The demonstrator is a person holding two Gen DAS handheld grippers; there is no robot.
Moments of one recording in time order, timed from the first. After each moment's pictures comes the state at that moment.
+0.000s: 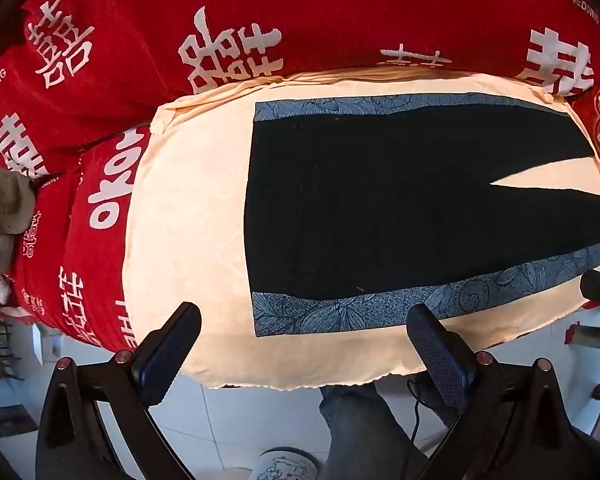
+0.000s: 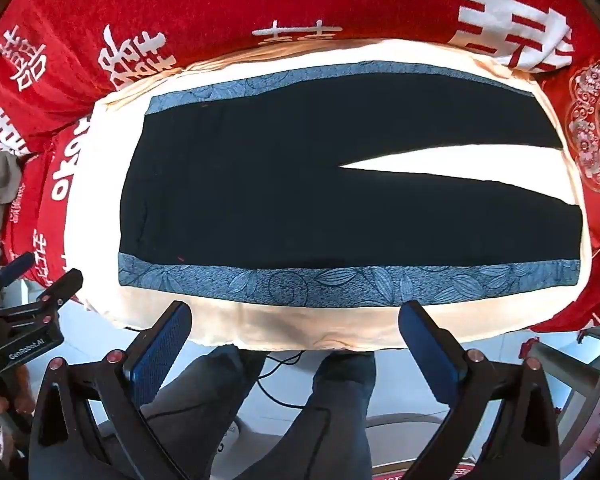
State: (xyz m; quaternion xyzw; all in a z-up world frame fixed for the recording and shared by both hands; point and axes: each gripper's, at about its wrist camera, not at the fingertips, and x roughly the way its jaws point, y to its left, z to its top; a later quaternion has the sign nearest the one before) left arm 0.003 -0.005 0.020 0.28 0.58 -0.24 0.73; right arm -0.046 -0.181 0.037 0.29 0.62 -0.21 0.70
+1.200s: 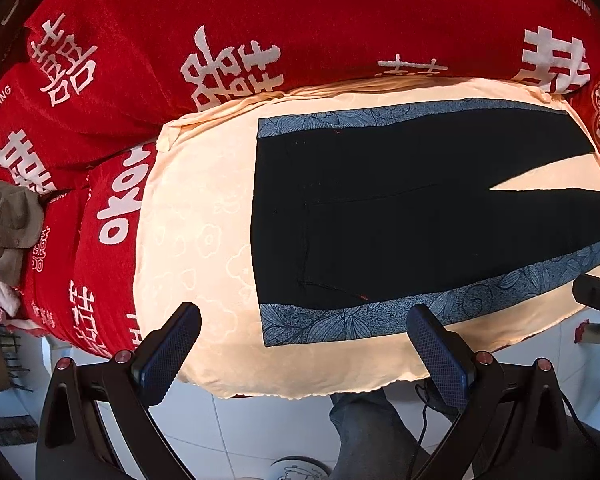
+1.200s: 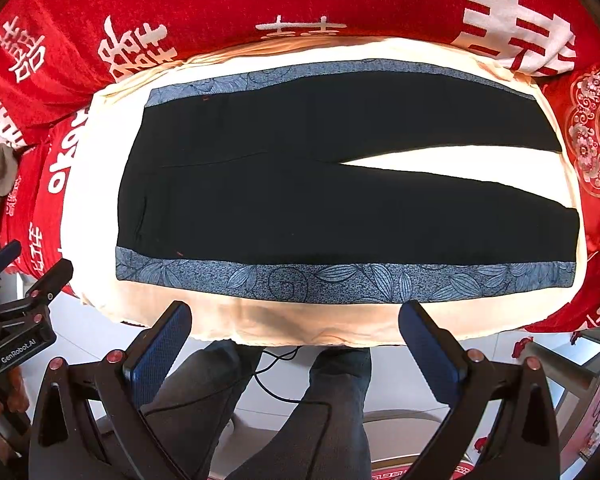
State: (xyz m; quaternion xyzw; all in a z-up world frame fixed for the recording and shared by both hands) left arm -0.003 -0.010 0.028 0.29 0.55 -0.24 0.74; right arm -0.041 -0.174 0.037 0.28 0.63 -0.20 0.69
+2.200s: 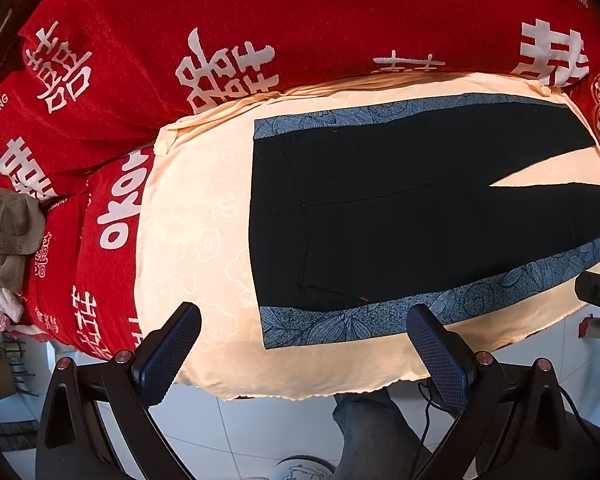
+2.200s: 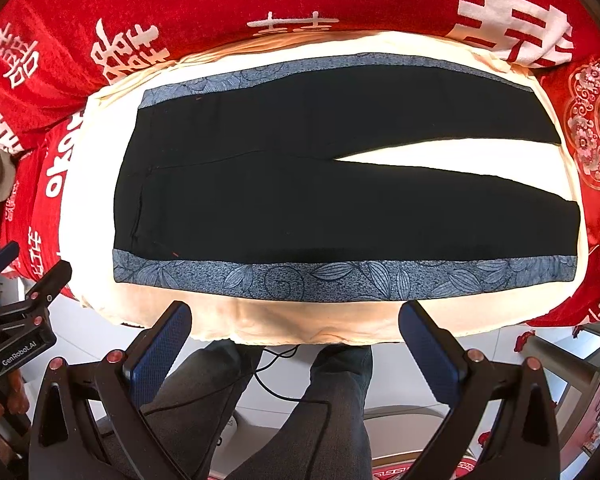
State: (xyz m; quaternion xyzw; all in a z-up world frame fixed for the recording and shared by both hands) left arm -0.003 -0.016 0.025 0.31 0.55 -0.24 0.74; right arm -0.042 -0.179 0.035 0.29 0.63 -0.21 0.69
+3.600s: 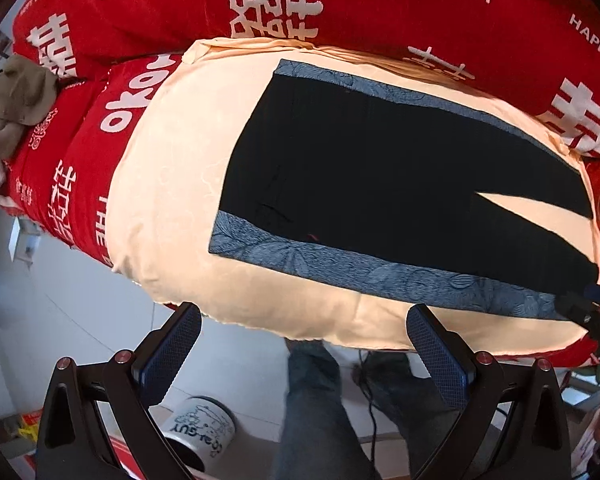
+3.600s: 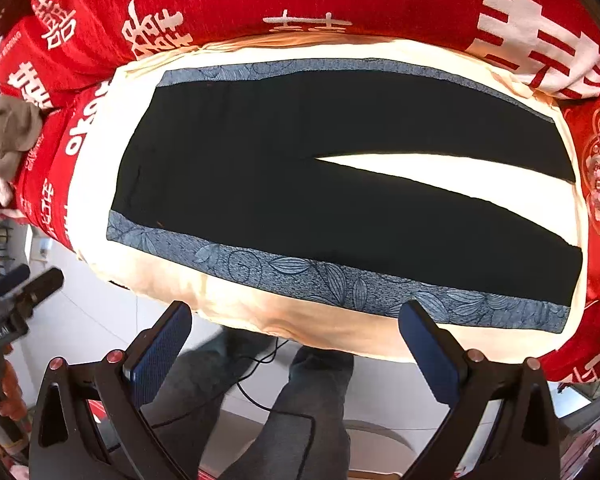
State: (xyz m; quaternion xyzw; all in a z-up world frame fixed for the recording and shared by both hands) left arm -0.060 0.000 0.022 0.16 0.64 -0.15 0.74; right arm -0.081 -0.220 0.031 0.26 0.64 -0.13 0.71
